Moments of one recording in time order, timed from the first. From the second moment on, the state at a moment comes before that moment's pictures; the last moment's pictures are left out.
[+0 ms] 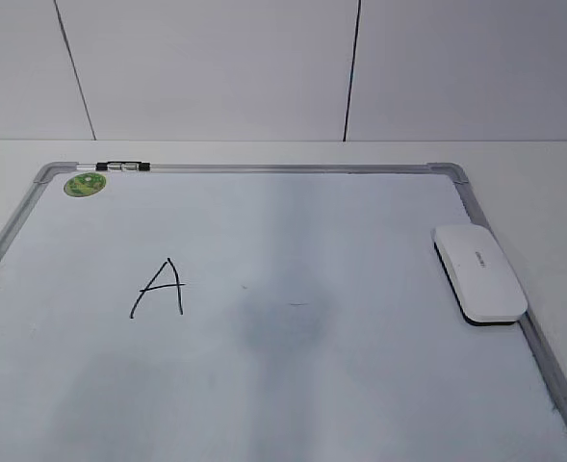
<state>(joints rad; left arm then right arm) 0.04 0.01 -0.51 -0.12 1.11 0.15 0.22 -0.02 -0.50 -0.06 1.17 -0.02</state>
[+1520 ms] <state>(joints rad) 0.03 0.01 -0.51 -0.12 1.11 0.15 0.17 -0.02 -0.50 -0.06 1.16 -0.02</state>
